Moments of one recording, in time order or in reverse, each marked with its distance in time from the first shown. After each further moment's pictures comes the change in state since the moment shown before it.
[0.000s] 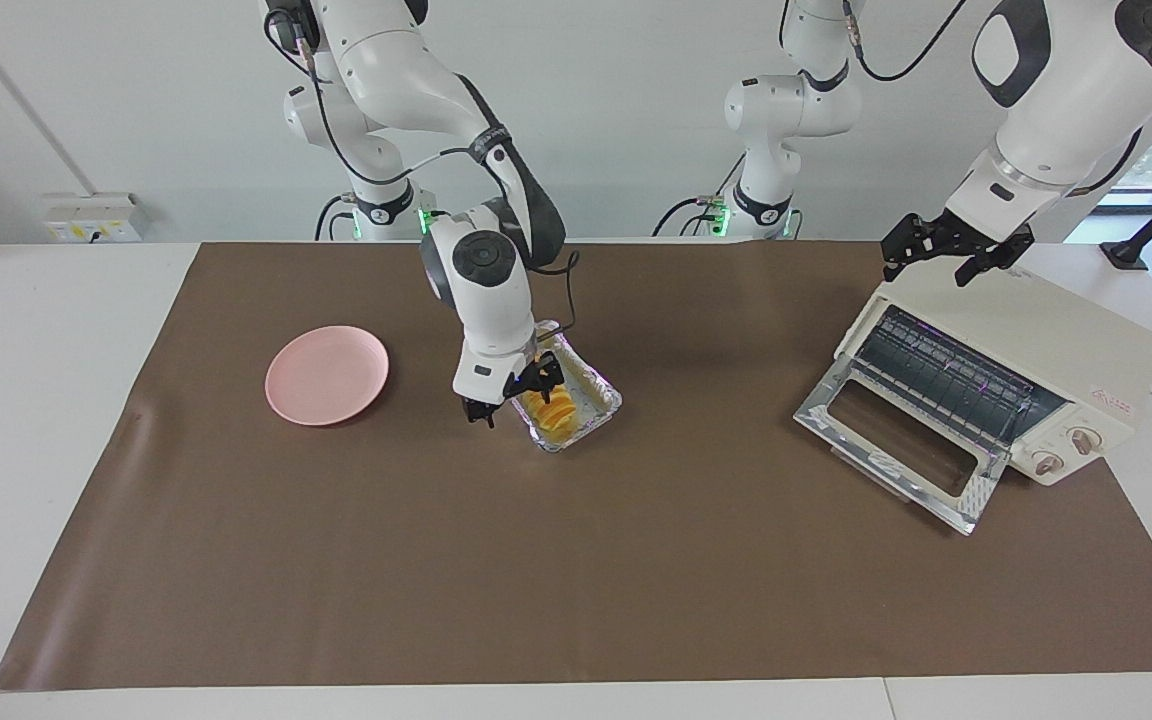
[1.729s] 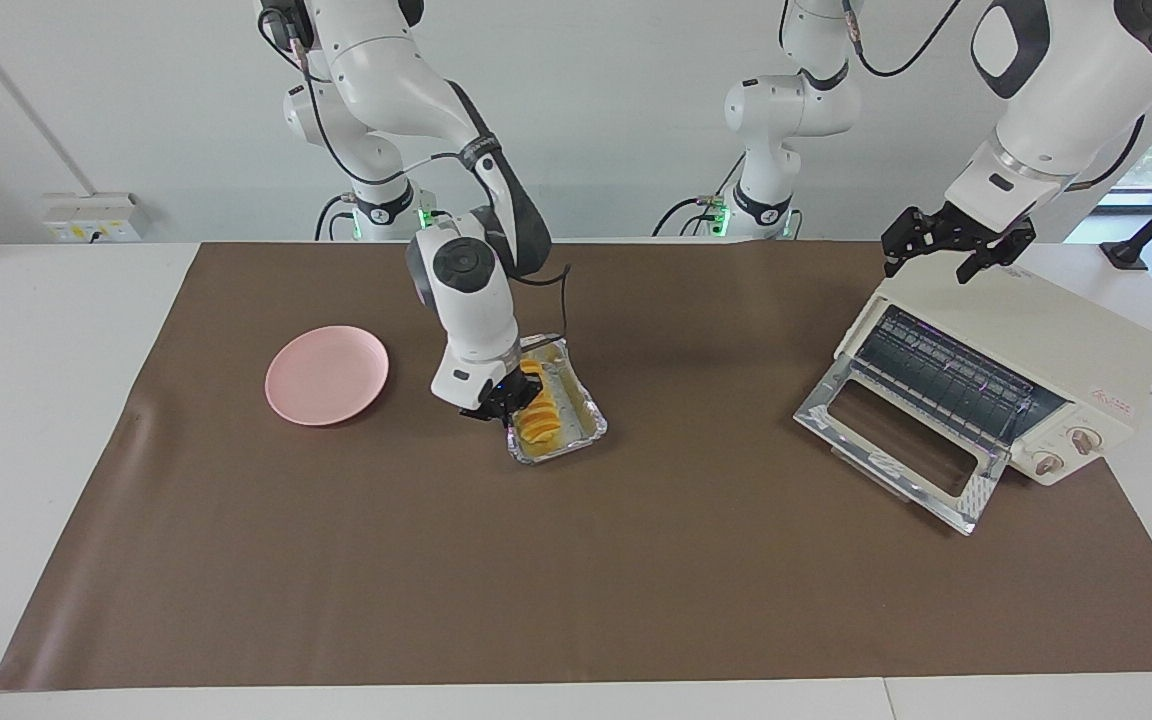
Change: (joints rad) left arm 0.018 -0.017 -0.014 -0.010 0.001 0.011 0.024; right arm -0.135 -0.037 -0.005 -0.015 0.019 0.043 0.024
